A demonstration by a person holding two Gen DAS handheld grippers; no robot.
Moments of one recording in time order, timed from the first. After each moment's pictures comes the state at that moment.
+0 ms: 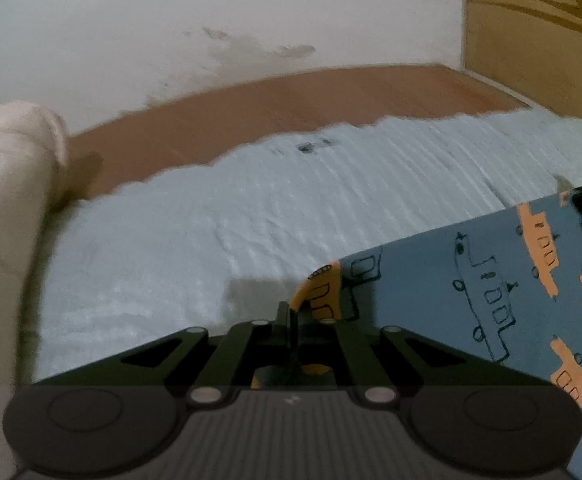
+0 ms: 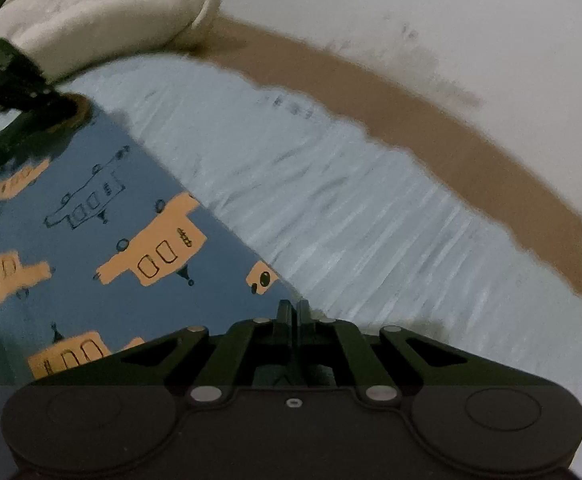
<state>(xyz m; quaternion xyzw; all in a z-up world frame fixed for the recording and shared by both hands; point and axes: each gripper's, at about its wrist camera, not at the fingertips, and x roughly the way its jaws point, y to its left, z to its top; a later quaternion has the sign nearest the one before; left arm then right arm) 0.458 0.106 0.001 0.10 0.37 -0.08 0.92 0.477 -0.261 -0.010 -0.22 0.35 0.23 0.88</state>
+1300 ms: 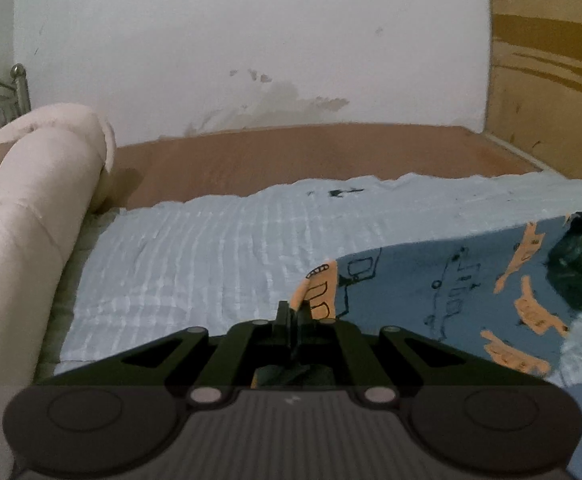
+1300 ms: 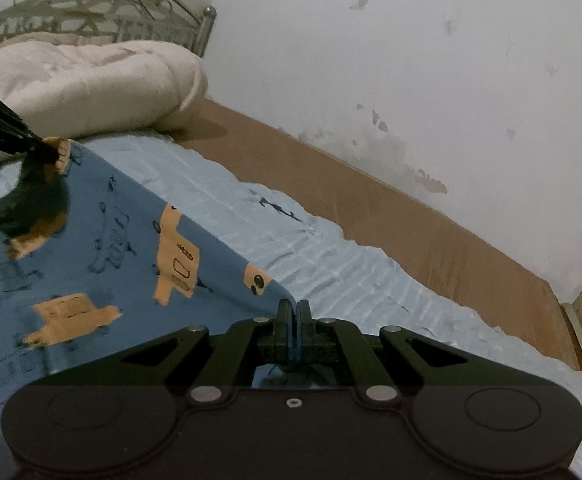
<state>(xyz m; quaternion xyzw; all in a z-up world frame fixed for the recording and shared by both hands) 0.399 0.131 0.020 0.05 0.30 -0.06 0.95 0.443 -0.240 0.012 -0.21 0.23 0.22 0.92</state>
